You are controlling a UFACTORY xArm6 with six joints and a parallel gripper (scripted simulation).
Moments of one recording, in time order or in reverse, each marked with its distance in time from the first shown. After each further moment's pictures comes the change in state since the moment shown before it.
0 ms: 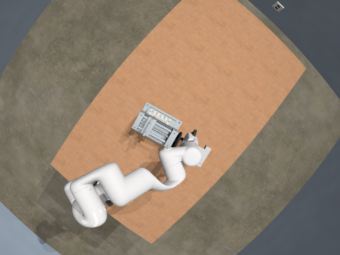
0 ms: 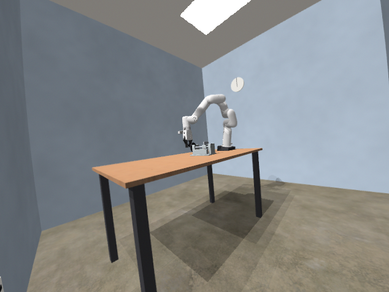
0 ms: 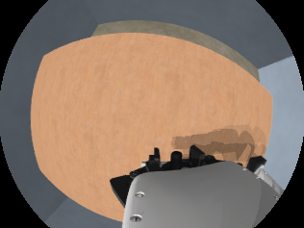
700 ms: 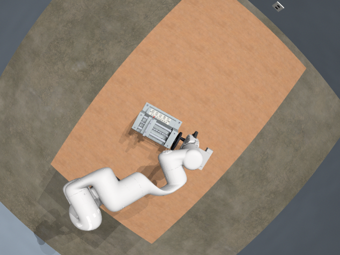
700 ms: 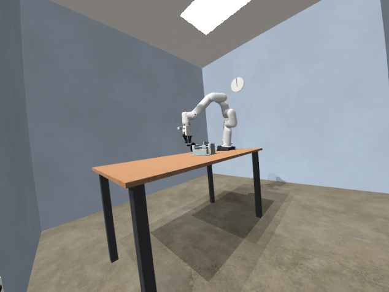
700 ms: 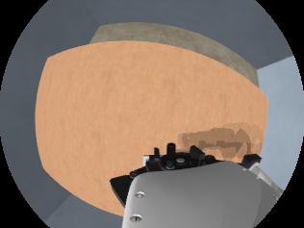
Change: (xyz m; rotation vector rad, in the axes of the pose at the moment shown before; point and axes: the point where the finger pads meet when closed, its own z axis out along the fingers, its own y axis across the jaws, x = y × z) arm 0.001 0.000 -0.042 0.001 0.002 0.000
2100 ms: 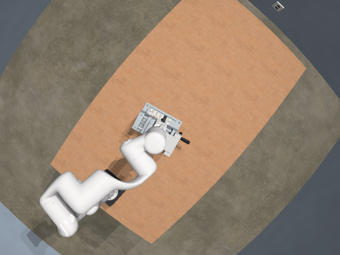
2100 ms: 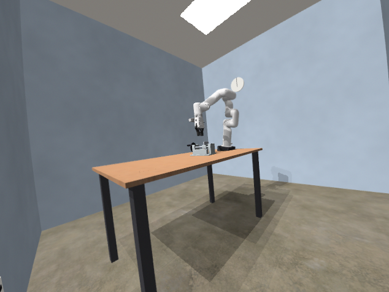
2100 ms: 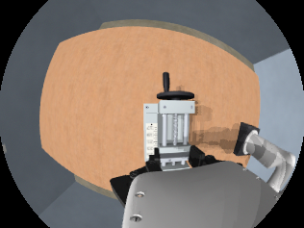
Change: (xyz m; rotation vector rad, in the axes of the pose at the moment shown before) arm -0.148 0.001 -0.057 -0.002 -0.007 -0.003
